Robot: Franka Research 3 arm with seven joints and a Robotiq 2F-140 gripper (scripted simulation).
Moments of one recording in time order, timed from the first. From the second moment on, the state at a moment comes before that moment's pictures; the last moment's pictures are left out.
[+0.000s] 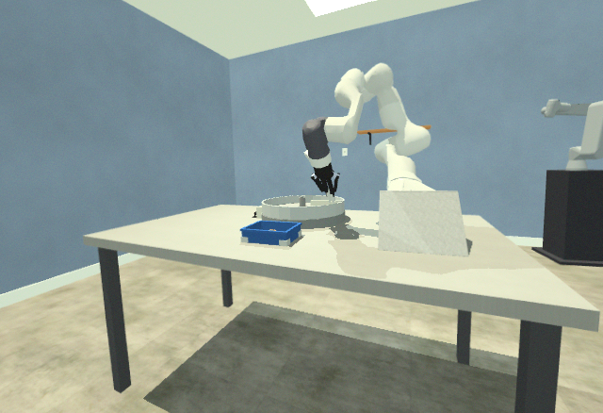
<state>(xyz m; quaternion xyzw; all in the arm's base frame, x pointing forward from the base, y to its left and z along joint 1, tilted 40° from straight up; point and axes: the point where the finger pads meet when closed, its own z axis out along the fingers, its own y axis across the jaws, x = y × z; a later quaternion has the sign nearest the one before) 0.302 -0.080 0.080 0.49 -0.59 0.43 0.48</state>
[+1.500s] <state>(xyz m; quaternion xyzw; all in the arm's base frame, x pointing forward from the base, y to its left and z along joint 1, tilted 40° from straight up) 0.302 -0.086 0.070 0.49 -0.59 0.43 0.48</state>
